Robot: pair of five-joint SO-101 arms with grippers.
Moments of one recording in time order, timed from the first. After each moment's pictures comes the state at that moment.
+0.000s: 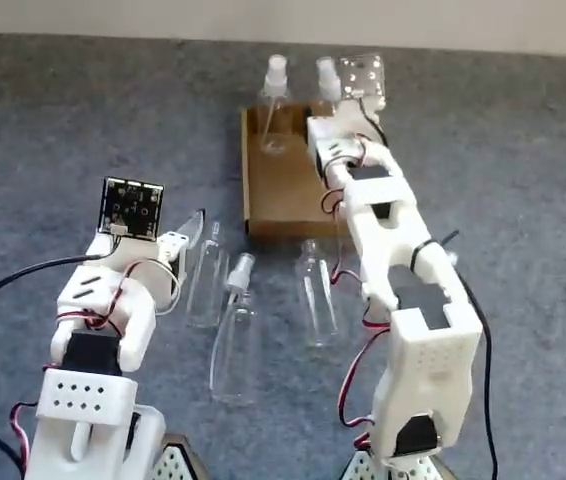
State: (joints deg) left arm -1.0 -67.6 69.6 33.7 -1.5; right arm -12.6 24.0 2.2 5.4 0.5
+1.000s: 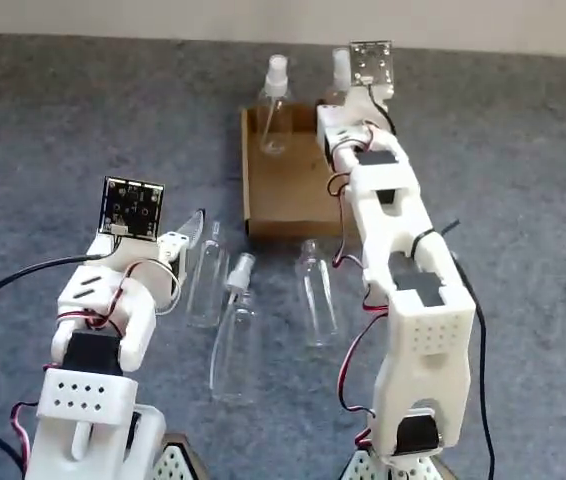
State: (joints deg) left arm -1.0 -67.6 69.6 33.7 -1.5; right arm -10.3 32.5 -9.6 12.4 0.6
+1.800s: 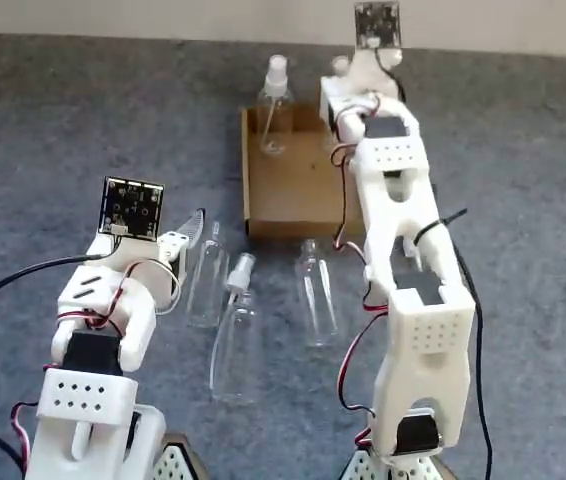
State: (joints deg) left arm -1.0 -67.6 69.6 33.5 -1.5; right arm -10.2 32.6 -31.7 35.6 0.6
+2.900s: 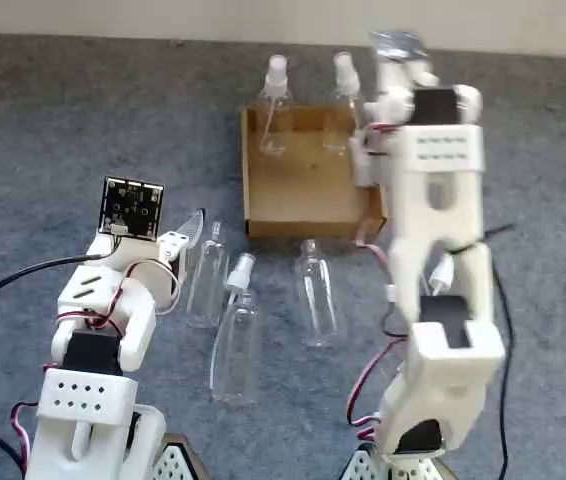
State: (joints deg) left arm -0.9 -67.6 69.6 33.5 -1.5; right arm -2.5 15.6 -33.2 99.9 6.0
